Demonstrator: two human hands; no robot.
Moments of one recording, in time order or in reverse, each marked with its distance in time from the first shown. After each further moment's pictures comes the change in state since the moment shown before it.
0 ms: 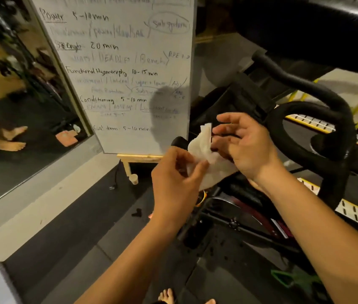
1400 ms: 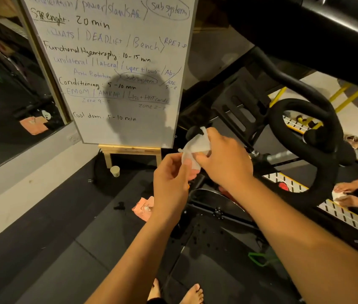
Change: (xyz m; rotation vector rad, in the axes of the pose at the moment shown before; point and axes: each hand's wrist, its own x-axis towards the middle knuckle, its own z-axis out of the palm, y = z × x) left_hand -0.002 -0.054 -0.021 -0.413 -0.101 -0.278; right_hand -0.009 0.032 0.065 -1.245 0.013 -0.086
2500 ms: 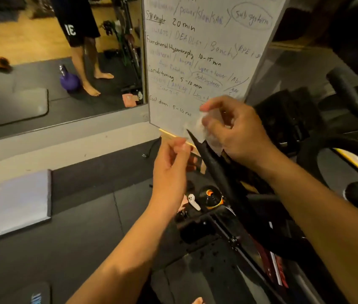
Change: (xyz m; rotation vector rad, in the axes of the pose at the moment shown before) left_hand -0.040 0.022 0.090 -0.064 0.534 0.093; right_hand 0.039 0.054 -0.063 0.945 -0.240 -0.580
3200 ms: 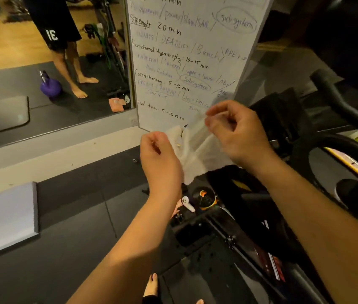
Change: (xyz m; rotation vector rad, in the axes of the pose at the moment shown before) left_hand 0.039 0.006 0.009 0.002 0.297 -0.035; right_hand 0.007 0.012 0.001 -0.028 0.147 0.161
